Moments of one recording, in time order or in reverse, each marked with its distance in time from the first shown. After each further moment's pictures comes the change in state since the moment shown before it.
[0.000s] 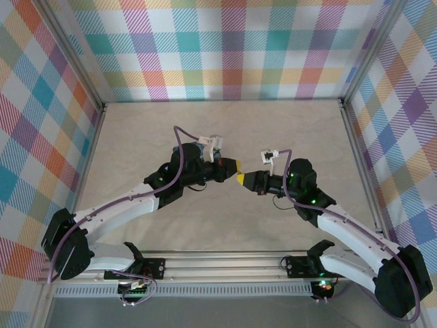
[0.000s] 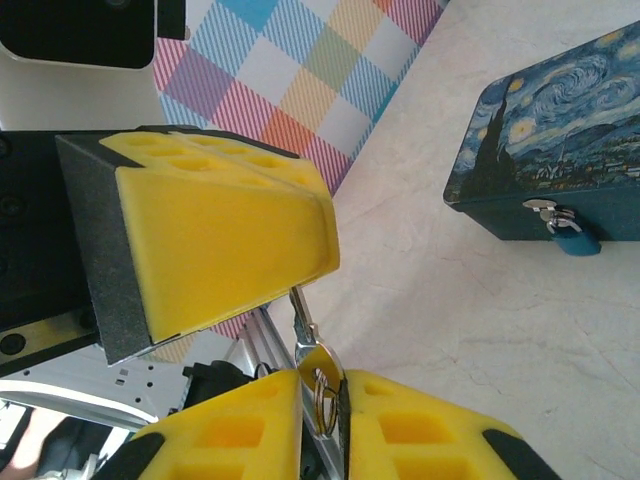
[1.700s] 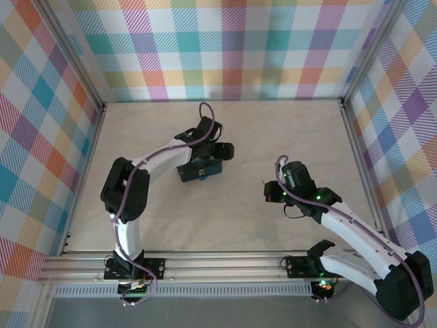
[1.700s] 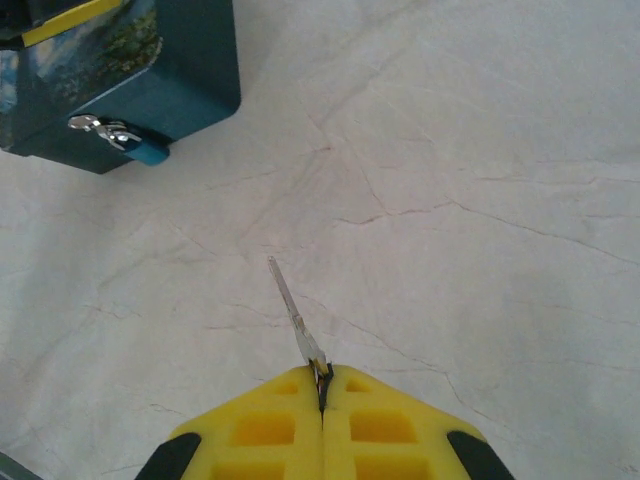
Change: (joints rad) left arm 0.228 0.631 0.521 -0.532 -0.229 0.330; right arm 0.000 -0.023 0.114 -0.761 0.550 -0.192
